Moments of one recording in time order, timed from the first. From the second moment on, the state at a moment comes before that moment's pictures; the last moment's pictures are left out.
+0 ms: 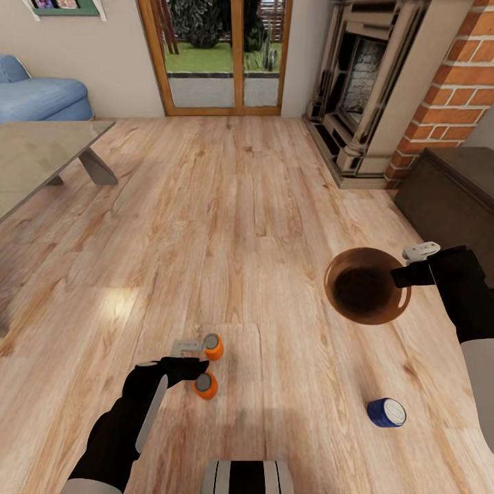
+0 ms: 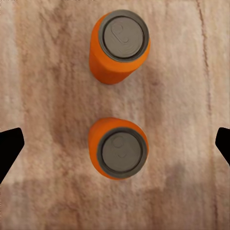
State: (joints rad) left arm -0.43 -0.07 -0.05 -1.27 0.01 0.79 -0.08; right arm -1.00 -0.40 -0.02 -1.14 0.48 1.05 0.62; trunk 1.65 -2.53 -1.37
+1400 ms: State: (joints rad) left arm -0.43 -0.09 -0.05 -1.26 0.00 0.79 -0.08; right arm -1.06 -0.40 -0.02 -1.15 0.48 1.05 0.62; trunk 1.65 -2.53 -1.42
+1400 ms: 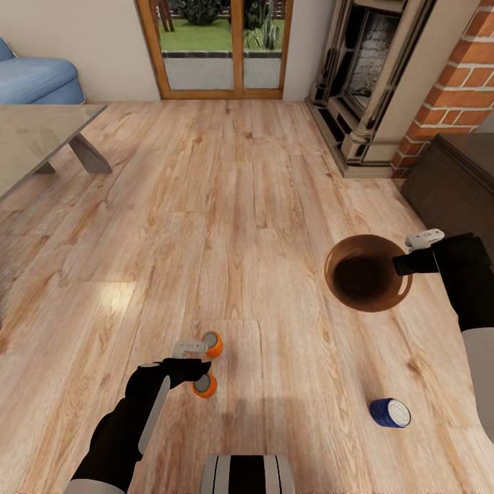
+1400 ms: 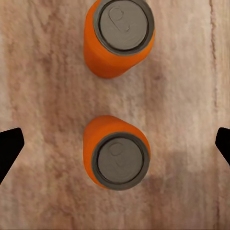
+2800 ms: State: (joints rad) left arm -0.43 -0.09 -0.05 -1.26 0.01 0.79 -0.08; right arm -1.06 -0.40 0.02 -1.15 0.48 1.05 0.62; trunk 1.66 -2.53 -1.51
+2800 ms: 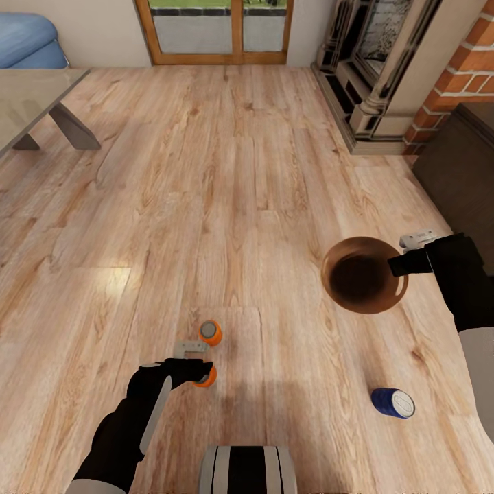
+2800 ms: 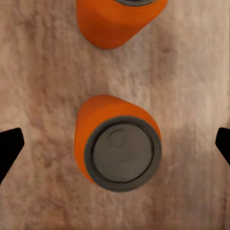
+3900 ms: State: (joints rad) left arm -0.43 -0.09 -0.06 -1.26 0.01 0.79 -0.08; right arm -1.05 -0.40 0.03 -1.15 0.48 1.05 0.62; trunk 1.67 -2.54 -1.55
